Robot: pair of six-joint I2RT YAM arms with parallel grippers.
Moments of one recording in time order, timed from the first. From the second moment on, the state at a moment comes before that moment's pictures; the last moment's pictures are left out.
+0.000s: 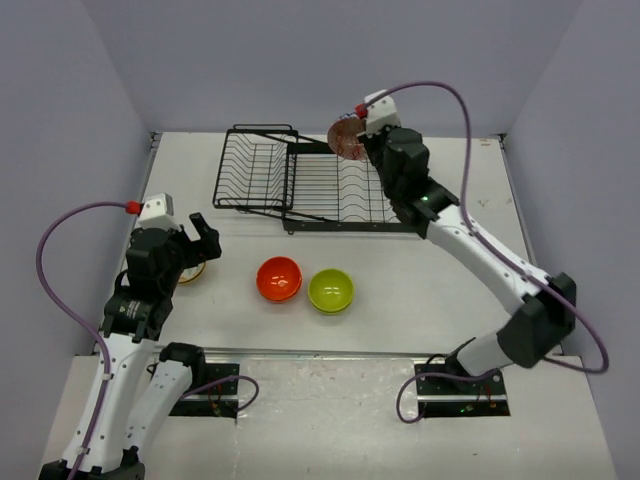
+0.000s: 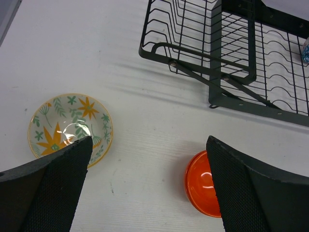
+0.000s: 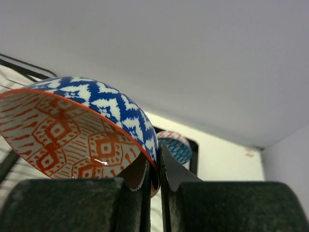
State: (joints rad) left arm -0.16 0.61 0.79 -0.58 -0.16 -0.35; right arm 0.61 1.55 1.38 0.14 0.48 -0.40
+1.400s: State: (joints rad) left arm -0.16 0.58 0.79 -0.58 -0.15 -0.35; right arm 0.32 1.58 1.03 -0.87 -0.13 0.18
